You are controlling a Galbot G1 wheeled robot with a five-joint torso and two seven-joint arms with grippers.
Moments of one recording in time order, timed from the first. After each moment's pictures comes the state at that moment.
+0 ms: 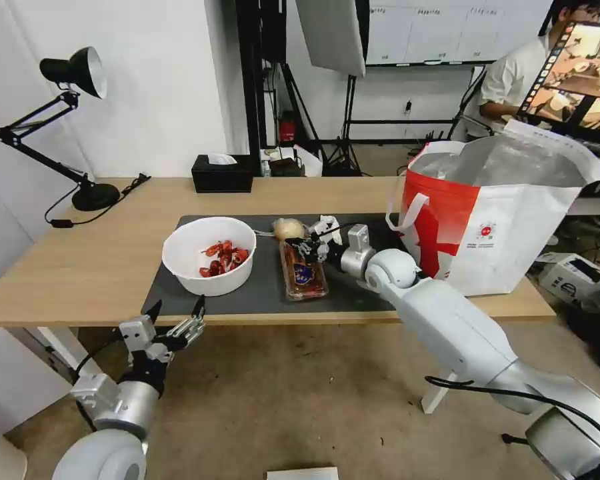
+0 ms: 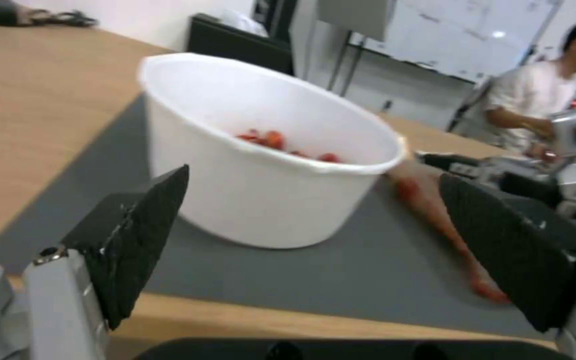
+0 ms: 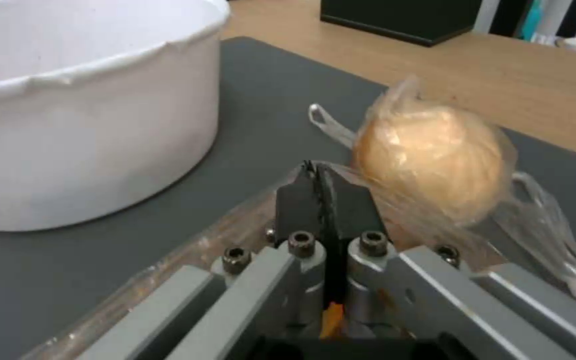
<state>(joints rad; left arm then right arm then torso) 1.61 -1.25 -0.61 -2.24 -0.62 0.17 -0.05 -0.38 1.13 -0.27 1.28 0.68 -0.25 -0.36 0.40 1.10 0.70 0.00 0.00</state>
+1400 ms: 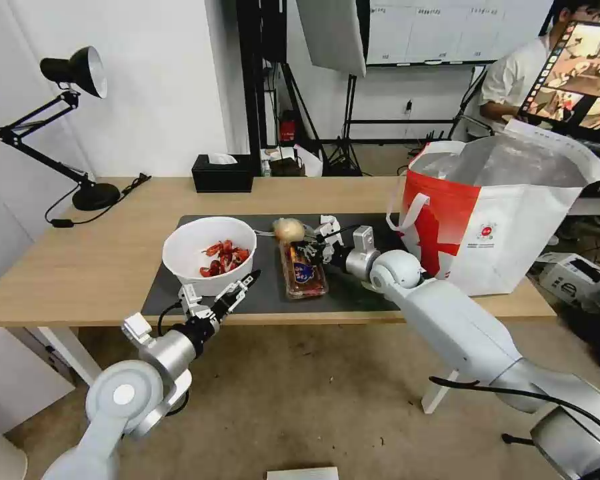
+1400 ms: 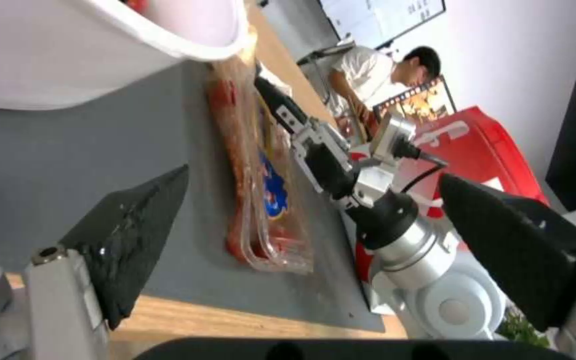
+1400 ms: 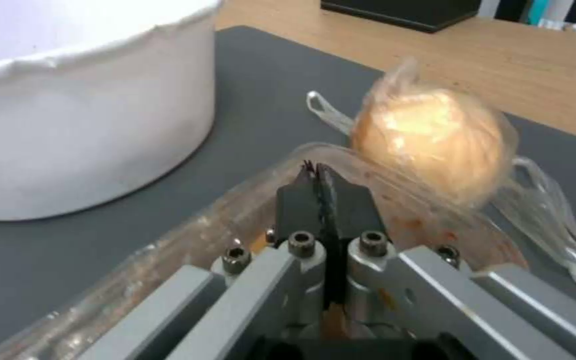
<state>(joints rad) 1.27 -1.11 -0.44 -2.09 -1.52 0.39 -0.20 -0.36 1.12 -0.30 1.26 0.71 -0.25 -0.37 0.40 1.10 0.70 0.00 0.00</state>
